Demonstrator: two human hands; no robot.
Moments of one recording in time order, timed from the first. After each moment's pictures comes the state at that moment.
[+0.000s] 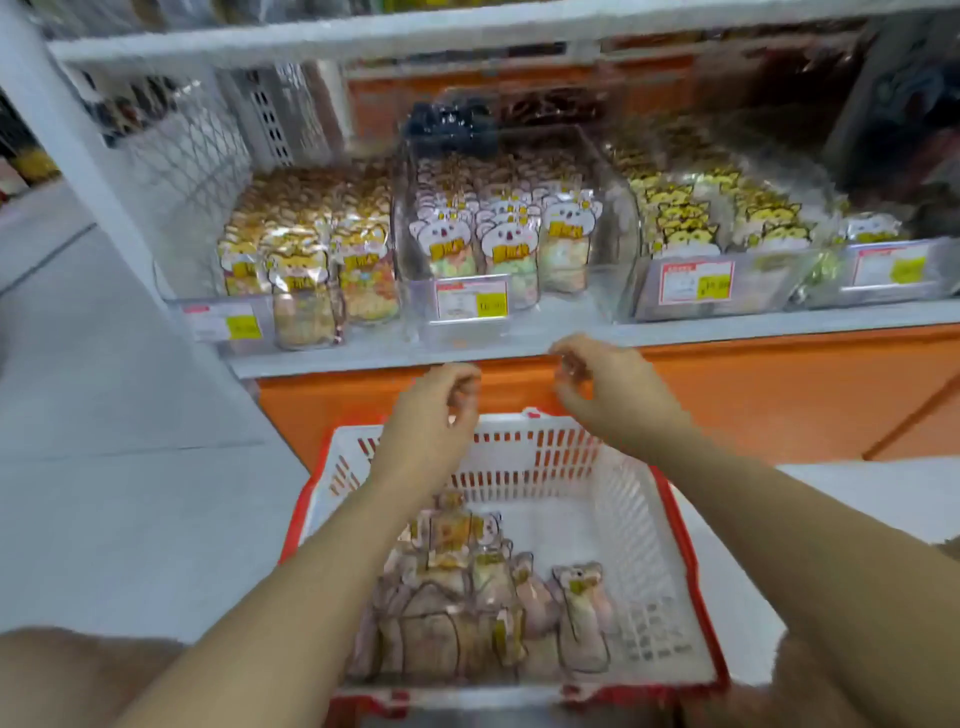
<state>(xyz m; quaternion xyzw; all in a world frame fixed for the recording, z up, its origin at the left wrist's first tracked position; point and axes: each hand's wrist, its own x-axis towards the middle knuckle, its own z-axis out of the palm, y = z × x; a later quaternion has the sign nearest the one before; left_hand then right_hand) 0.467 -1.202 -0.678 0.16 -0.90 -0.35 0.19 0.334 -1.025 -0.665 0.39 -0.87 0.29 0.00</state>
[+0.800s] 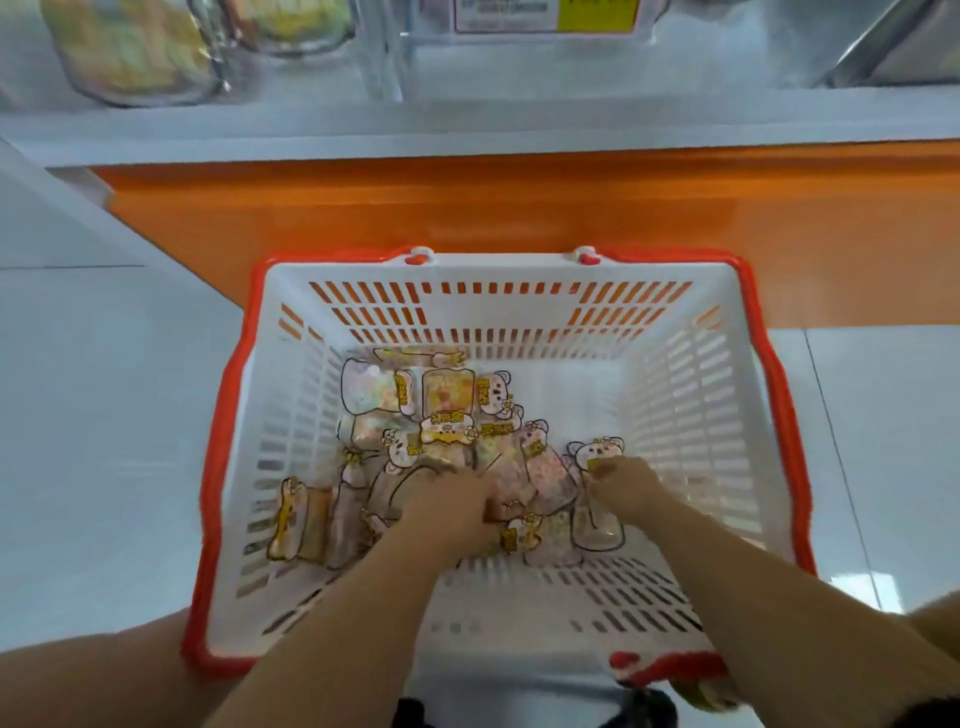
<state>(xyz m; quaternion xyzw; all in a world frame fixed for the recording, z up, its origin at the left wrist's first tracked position) 0.523 -1.184 -0.924 0.10 -0.89 -0.21 -0.39 0.395 -0.985 -0.964 0.02 -0.88 0.14 -0.46</state>
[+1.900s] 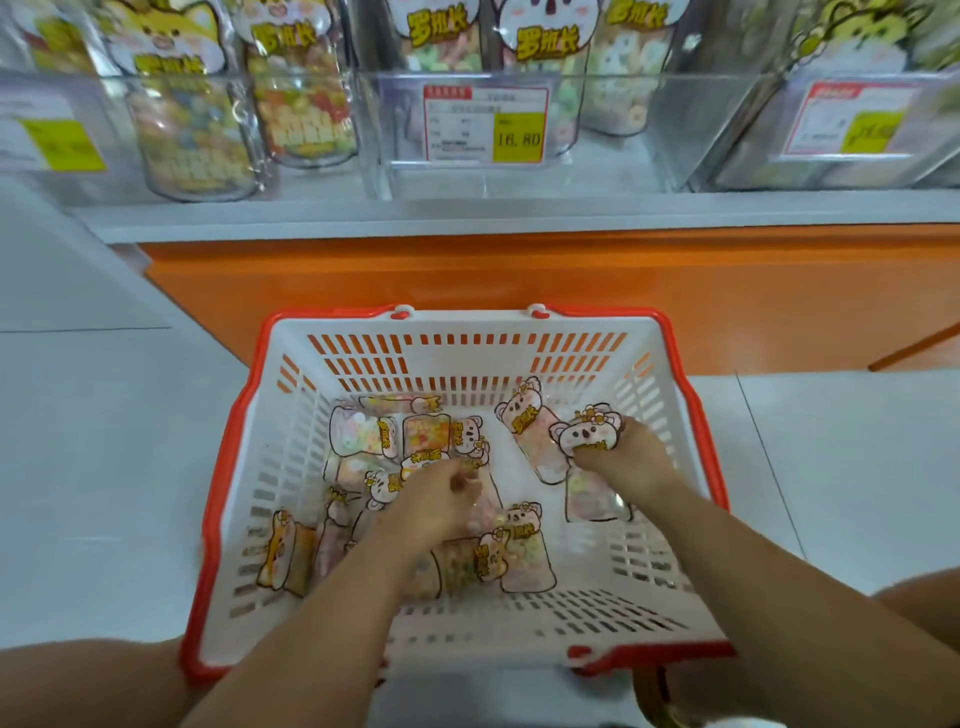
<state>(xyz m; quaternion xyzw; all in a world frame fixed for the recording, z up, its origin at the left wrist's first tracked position) 0.507 -1.189 -0.874 0.27 -0.83 -0.44 -0.23 0.365 -0.988 -0.857 -0.02 -0.87 0.36 -0.33</state>
